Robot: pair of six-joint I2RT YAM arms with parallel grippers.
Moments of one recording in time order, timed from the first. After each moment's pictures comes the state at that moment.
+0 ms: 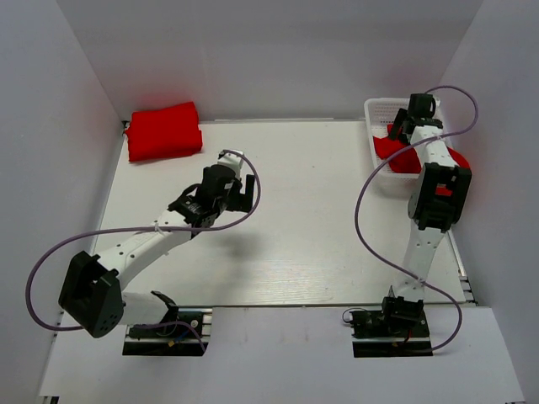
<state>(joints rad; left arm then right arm) -0.63 1.28 0.92 -0.23 -0.27 -0.23 -0.12 2.17 1.91 -0.48 0.27 0.20</state>
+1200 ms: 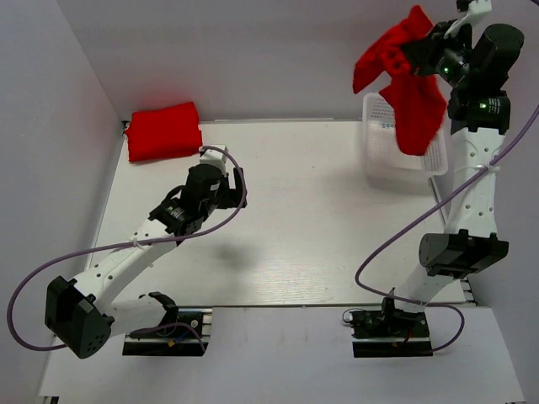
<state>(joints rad) -0.62 1.15 0.96 -0.32 -0.30 -0.36 -0.12 1.70 2.15 -0.46 -0.44 0.07</state>
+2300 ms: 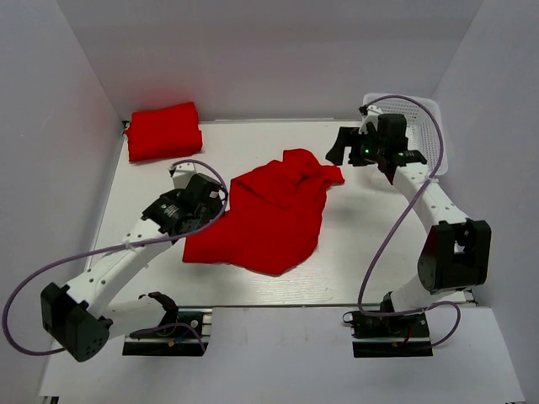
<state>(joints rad) -0.62 1.10 1.03 -0.86 -0.58 -0.77 0.15 1.56 1.27 -0.29 -0.40 0.17</state>
